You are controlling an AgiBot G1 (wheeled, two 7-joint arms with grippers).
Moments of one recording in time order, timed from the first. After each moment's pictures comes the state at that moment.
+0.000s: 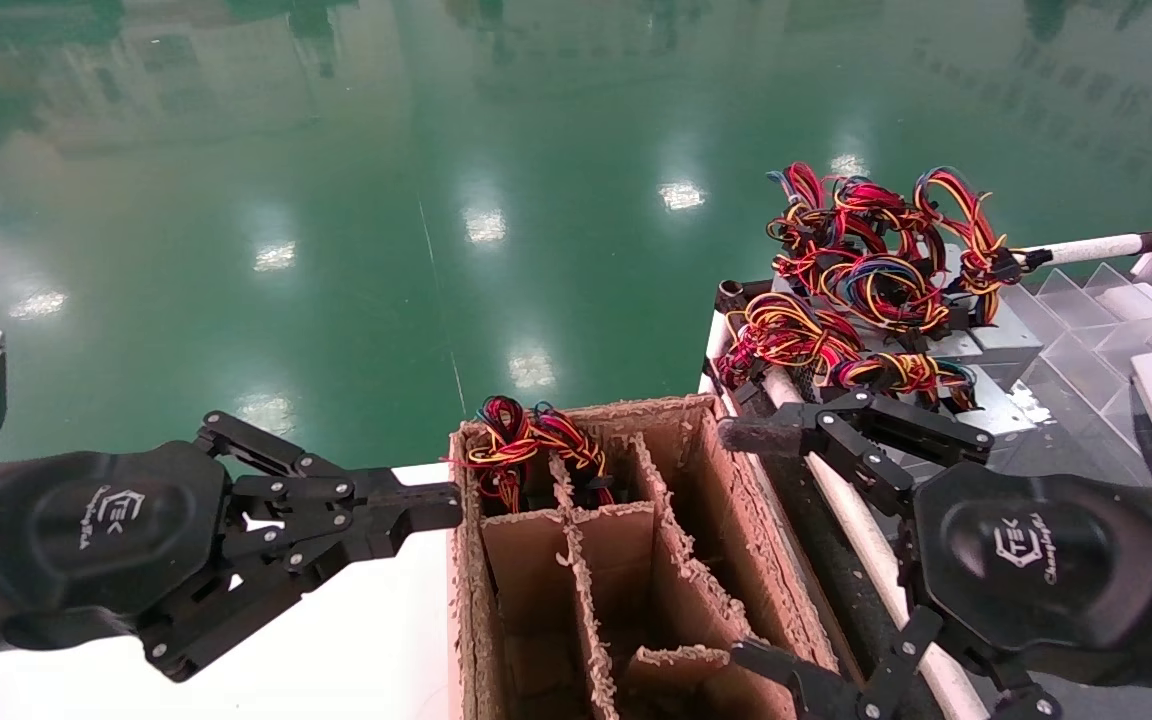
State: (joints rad) left arm -1.10 0.58 0.37 -1.26 0.67 1.46 -0.14; right arm 1.08 -0.61 -0.28 1.28 -0.73 -1.50 0.19
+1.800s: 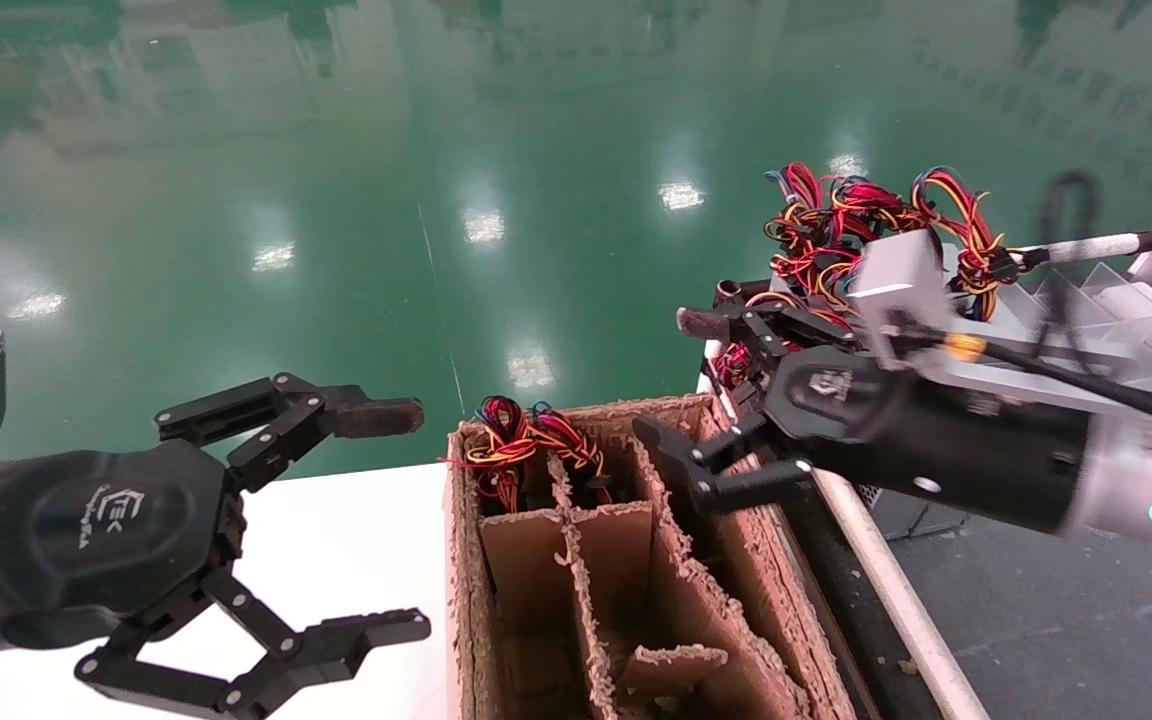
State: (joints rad) left arm -1.10 0.58 0.37 -1.26 0.67 1.46 -0.14; right arm 1.20 -0.83 -0.41 1.18 -1.04 -1.15 0.28
